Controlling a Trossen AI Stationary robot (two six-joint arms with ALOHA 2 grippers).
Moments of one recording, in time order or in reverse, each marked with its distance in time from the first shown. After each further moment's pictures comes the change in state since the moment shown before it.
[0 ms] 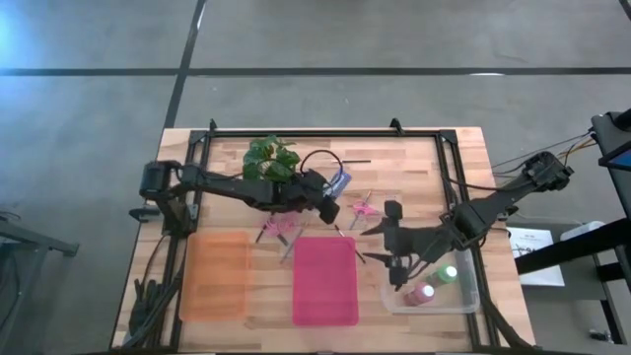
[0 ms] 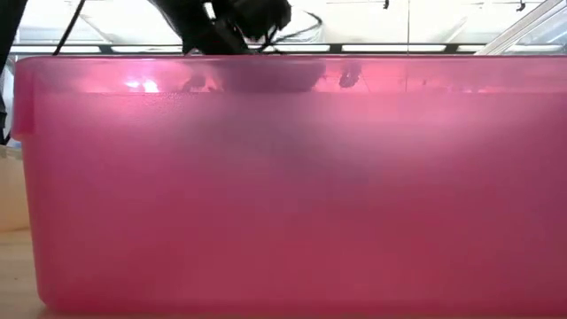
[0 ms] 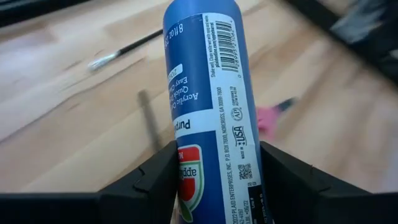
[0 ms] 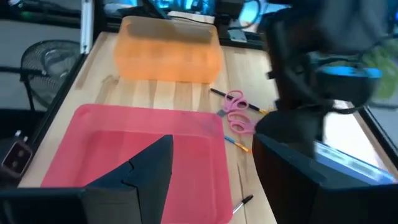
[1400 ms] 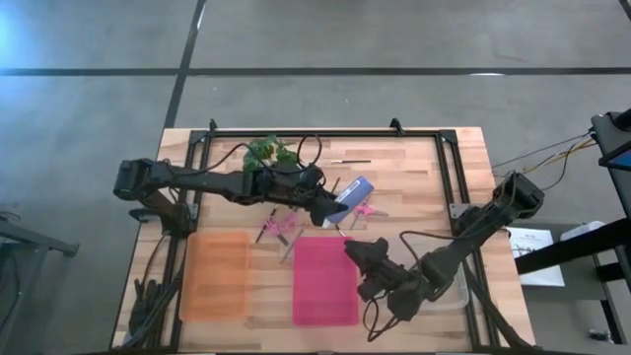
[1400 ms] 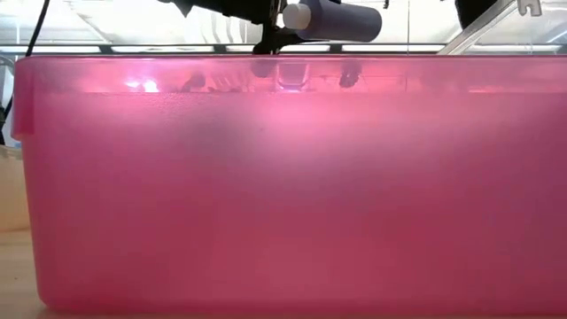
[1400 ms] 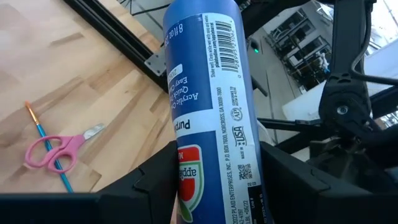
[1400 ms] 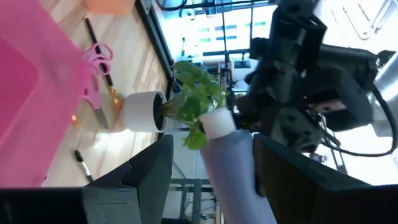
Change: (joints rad) left arm -0.011 -0.191 0.001 0.237 0.451 -0.117; right arm 0.166 0.398 0.011 0.423 0.758 -1.063
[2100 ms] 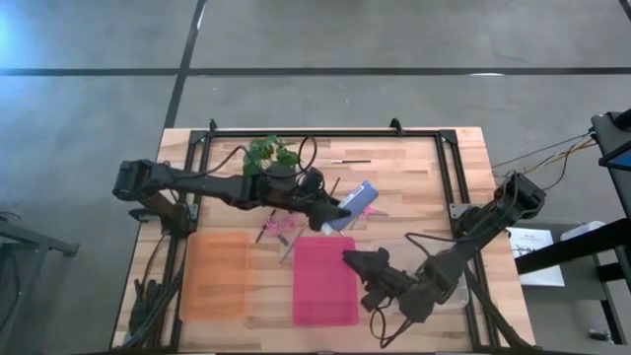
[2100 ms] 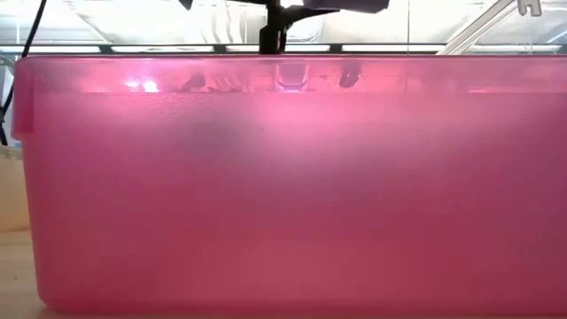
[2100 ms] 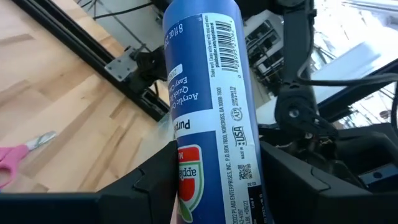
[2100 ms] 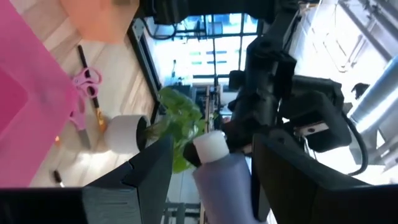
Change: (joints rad) left arm -0.047 0.000 -0.001 0.117 0.029 -0.049; right arm 0.026 -0.004 0.005 0.207 -0.044 -0.273
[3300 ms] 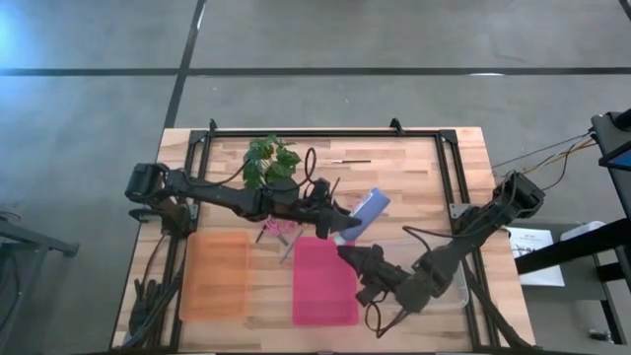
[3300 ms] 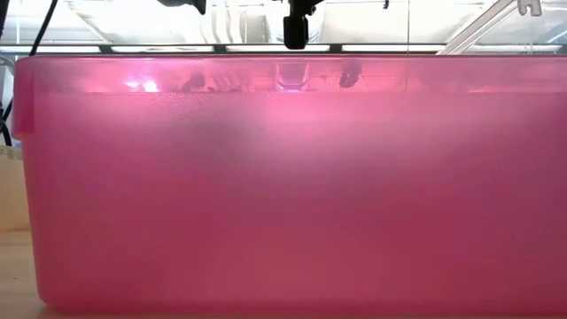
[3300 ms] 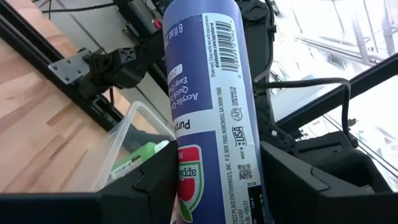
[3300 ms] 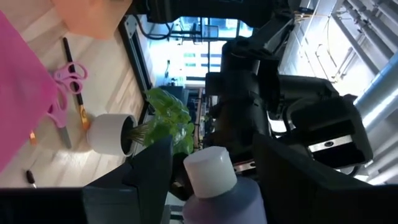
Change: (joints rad) left arm -0.057 0.106 0.000 0.279 -0.037 -0.139; right arm -0.045 0.001 -0.003 0.087 -0.035 -0.149
